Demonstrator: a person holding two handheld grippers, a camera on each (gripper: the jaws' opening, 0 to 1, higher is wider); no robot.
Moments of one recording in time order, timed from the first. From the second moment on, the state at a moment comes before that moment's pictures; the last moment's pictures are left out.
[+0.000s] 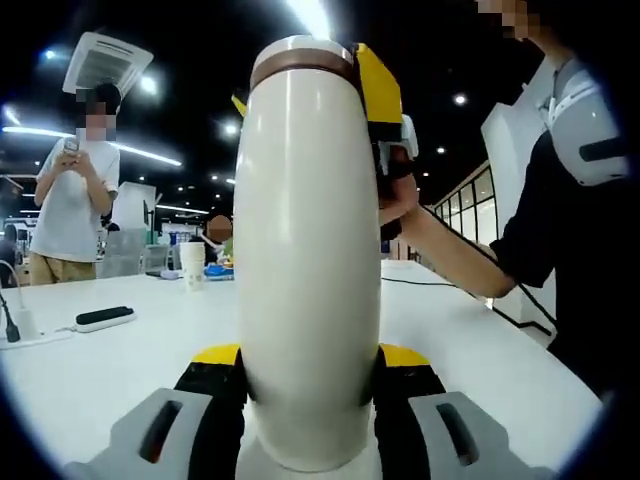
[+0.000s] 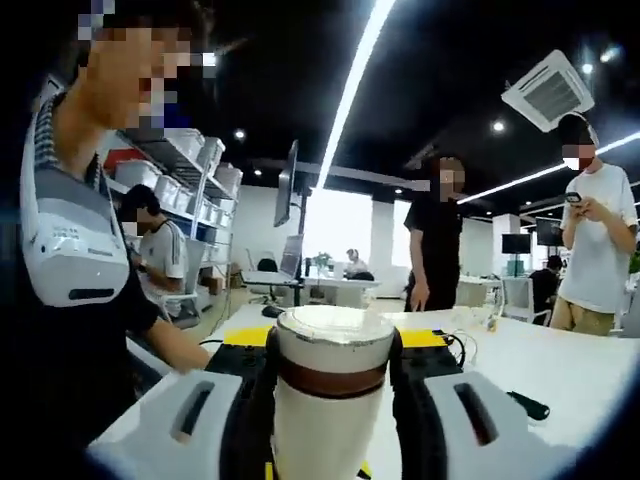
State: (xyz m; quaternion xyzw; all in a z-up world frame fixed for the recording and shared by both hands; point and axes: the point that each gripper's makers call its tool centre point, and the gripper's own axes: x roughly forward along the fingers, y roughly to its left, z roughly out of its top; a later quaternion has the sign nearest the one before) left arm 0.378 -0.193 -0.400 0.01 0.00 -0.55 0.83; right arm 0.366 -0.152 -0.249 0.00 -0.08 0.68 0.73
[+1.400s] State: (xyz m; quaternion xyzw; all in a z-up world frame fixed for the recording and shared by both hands) left arm 0.378 -0.193 -0.403 0.02 0.00 -0.55 0.83; right arm 0.385 -0.158 -0.260 -0.02 -0.09 0.41 0.91
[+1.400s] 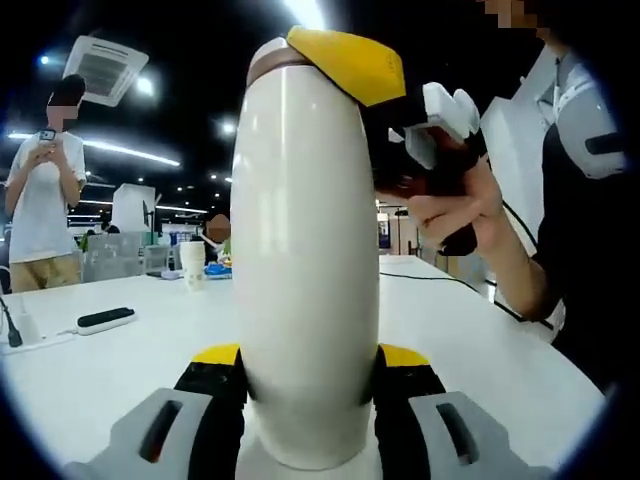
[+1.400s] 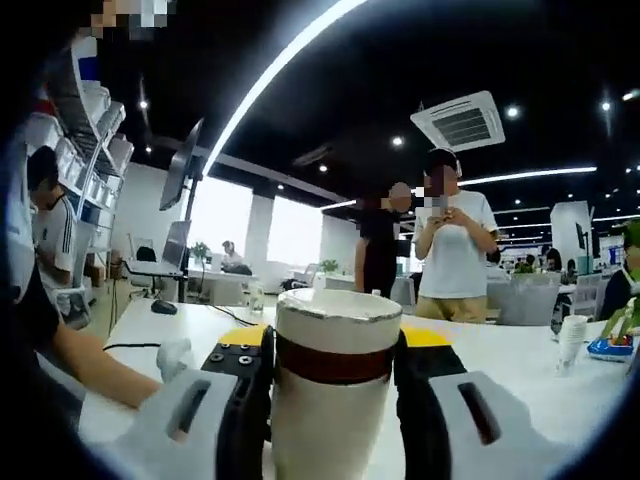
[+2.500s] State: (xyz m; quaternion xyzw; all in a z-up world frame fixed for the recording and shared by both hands) left arm 0.379 -0.194 -0.404 0.02 0.00 -0.56 0.83; right arm 0.373 -0.176 -0.258 0.08 -0.08 0.52 0.85
